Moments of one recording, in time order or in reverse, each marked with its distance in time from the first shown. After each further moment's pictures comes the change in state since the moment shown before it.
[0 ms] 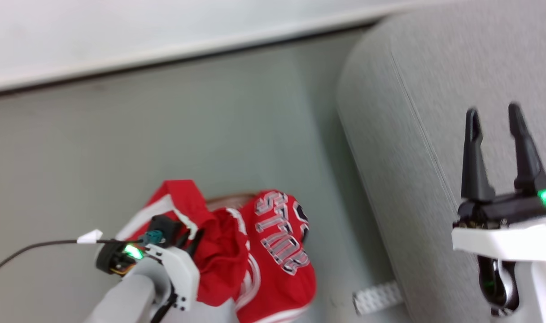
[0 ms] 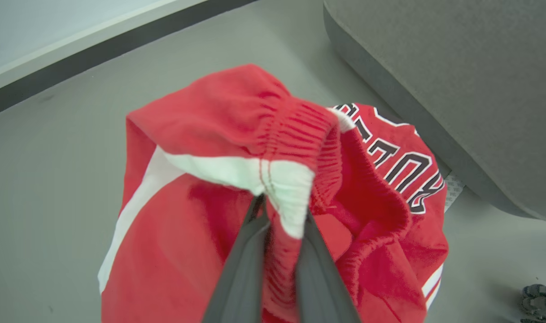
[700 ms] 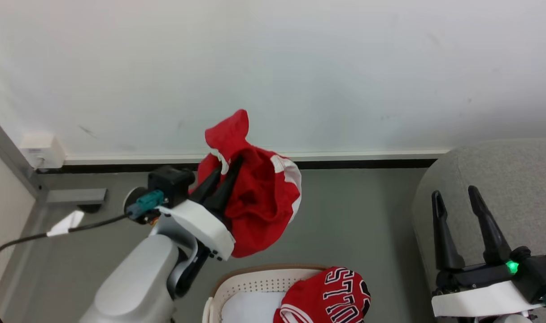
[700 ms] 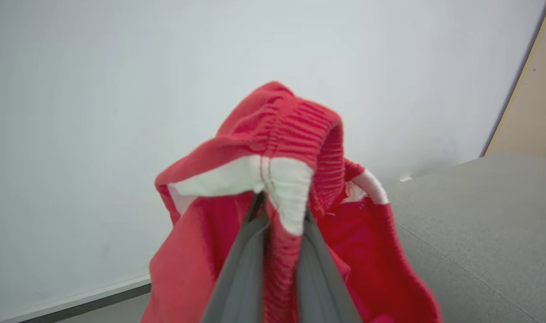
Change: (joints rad) left arm 0.070 0.011 0.159 -0.556 -0.081 0.034 0.021; right arm 0.206 0.000 0.037 0.067 -0.016 0.000 0.000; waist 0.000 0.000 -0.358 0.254
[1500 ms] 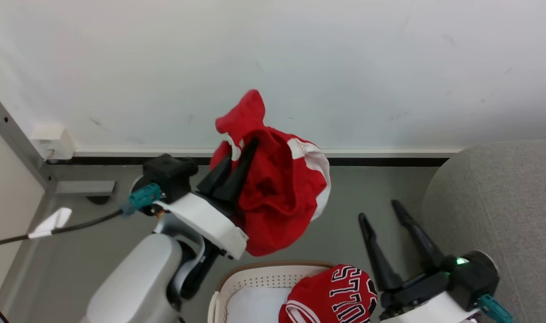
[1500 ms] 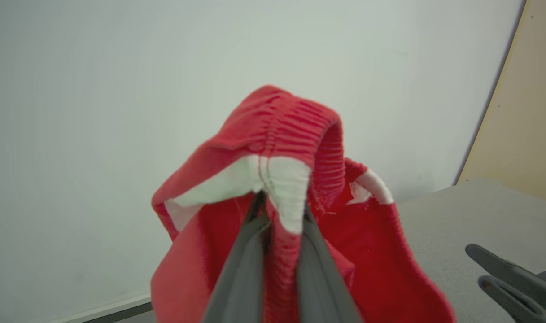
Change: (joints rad) left arm 0.035 0.048 0.033 -0.346 -0.067 0.080 0.117; right arm -0.018 -0.024 0.242 0.032 0.004 0.000 0.000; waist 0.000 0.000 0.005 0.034
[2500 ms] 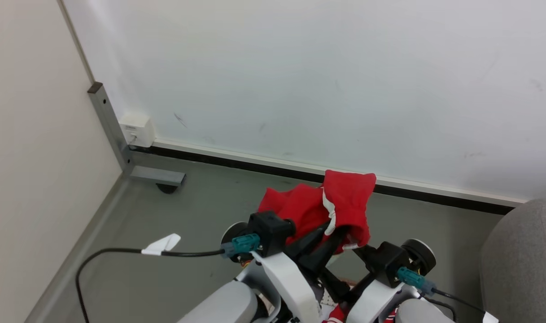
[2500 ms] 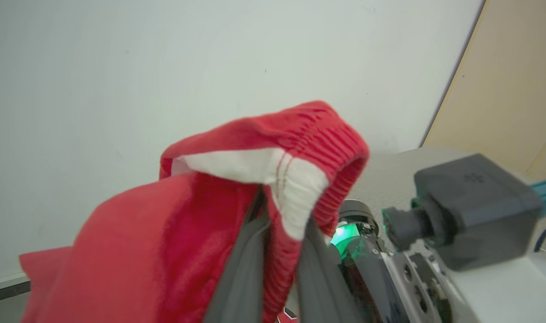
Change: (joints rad) left arm 0.049 -0.149 -0.246 0.064 0.004 -0.077 0.028; right arm -0.301 -0.051 0.460 0.416 0.163 0.000 0.007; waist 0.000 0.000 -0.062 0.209
